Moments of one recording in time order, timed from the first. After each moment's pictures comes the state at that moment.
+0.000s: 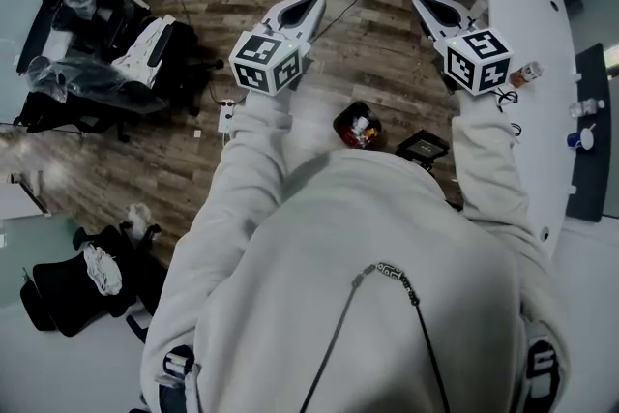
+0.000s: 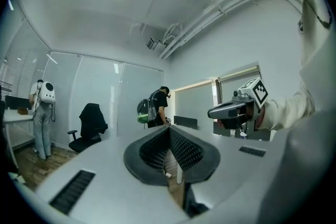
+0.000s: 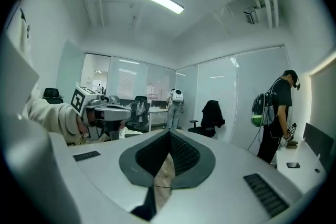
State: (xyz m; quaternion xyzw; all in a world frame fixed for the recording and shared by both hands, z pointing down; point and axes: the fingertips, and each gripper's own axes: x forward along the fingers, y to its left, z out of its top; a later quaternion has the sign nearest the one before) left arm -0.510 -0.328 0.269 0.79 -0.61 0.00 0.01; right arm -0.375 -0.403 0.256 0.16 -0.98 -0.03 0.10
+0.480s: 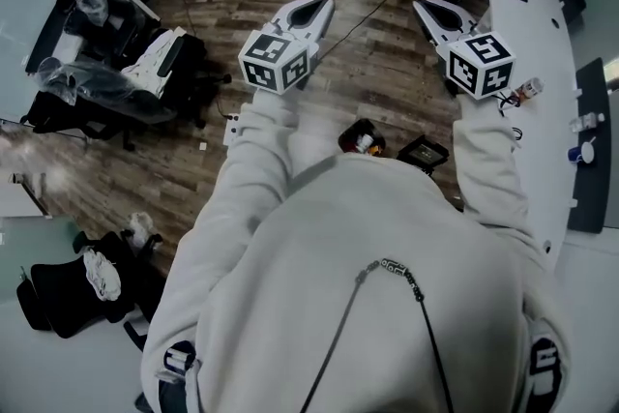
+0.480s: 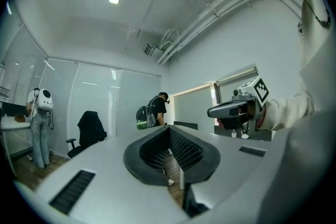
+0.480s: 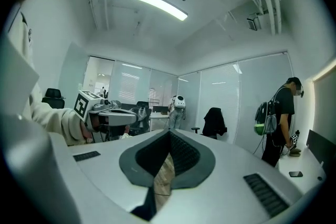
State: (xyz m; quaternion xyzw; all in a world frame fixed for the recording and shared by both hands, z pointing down) left arm -0.517 -0.337 0.239 0.79 -0.61 -0.01 -0.02; right arm -0.392 -0.397 0.221 0.15 -0.99 -0.04 0.07
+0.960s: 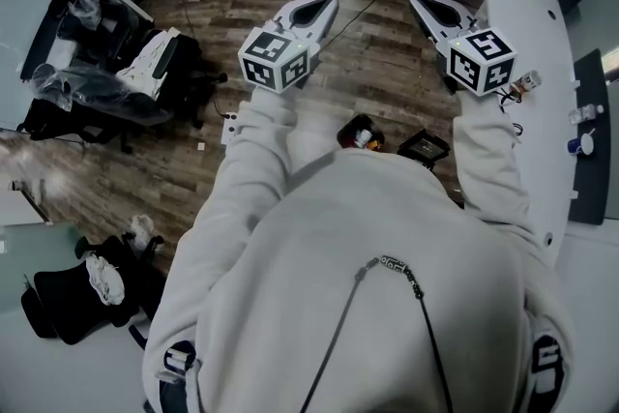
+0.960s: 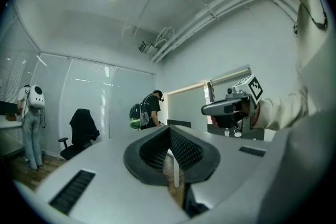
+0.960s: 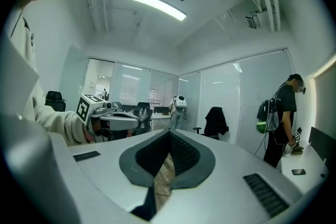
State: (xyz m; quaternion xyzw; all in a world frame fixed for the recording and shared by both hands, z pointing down) left arm -0.502 -0.344 0.248 0.82 -0.58 0.00 -0.02; right arm -0.389 -0.397 0.224 0.14 -0.99 -0.04 0.06
